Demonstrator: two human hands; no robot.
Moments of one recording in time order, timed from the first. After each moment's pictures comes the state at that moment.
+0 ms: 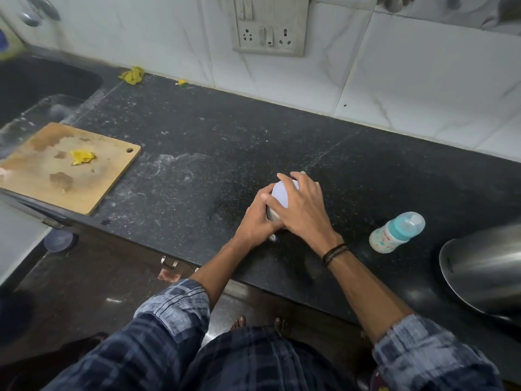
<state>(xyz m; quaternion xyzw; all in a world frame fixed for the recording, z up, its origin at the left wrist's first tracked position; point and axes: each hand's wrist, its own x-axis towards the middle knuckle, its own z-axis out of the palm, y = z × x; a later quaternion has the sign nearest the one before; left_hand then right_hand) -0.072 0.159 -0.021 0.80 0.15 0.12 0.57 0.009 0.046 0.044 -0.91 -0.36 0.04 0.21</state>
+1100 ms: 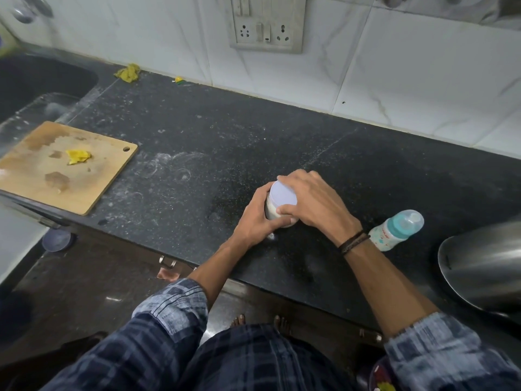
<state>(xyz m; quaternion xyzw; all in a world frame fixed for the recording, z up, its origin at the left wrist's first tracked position) -0.072 0.160 -0.017 0.79 0.18 0.10 0.57 0.027 0.032 0.089 -0.90 -0.42 0.11 0.10</state>
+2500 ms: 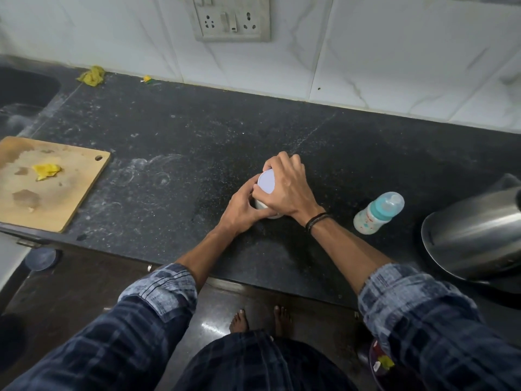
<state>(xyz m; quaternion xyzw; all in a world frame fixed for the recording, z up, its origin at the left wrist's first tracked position) -0.050 0.174 -0.021 0.82 0.12 0.08 0.55 0.046 0.049 0.029 -0.88 -0.39 -0.05 0.26</state>
